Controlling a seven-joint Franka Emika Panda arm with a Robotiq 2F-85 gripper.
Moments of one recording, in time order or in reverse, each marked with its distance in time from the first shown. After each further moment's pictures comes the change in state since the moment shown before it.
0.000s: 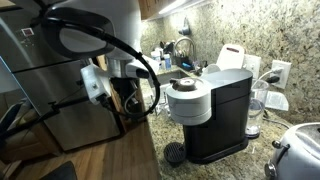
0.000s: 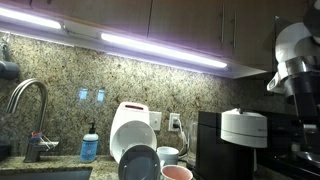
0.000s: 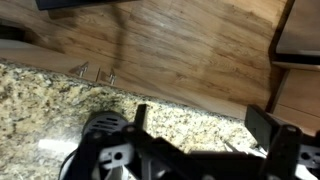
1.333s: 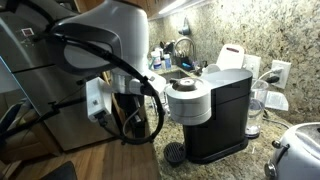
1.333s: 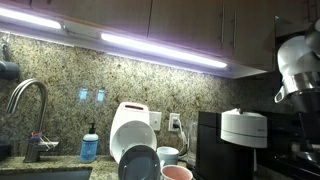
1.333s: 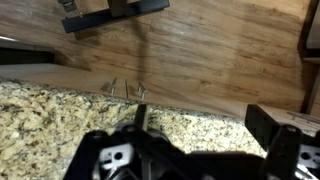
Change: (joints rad) arm -0.055 0.042 -0.013 -0.040 -0.085 0.025 0.077
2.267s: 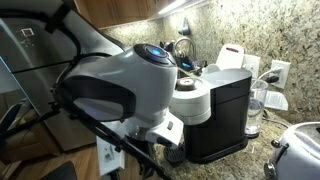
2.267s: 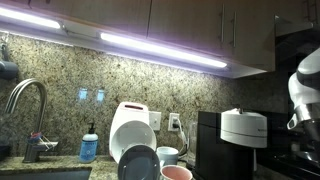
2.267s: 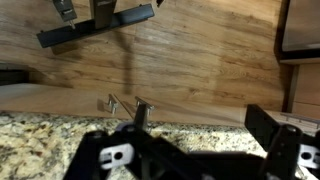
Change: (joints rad) arm -0.072 0.161 -0.089 -0.028 0.208 0.058 -0.314
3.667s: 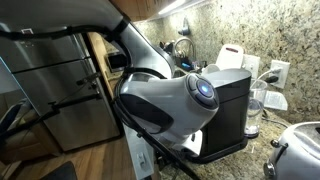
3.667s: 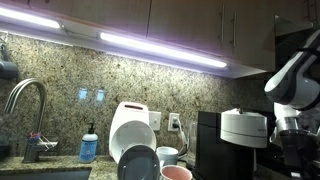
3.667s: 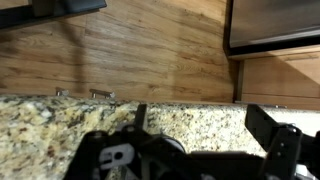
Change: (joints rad) arm -0.105 0.251 0.065 0.220 0.285 -0.125 -0.260
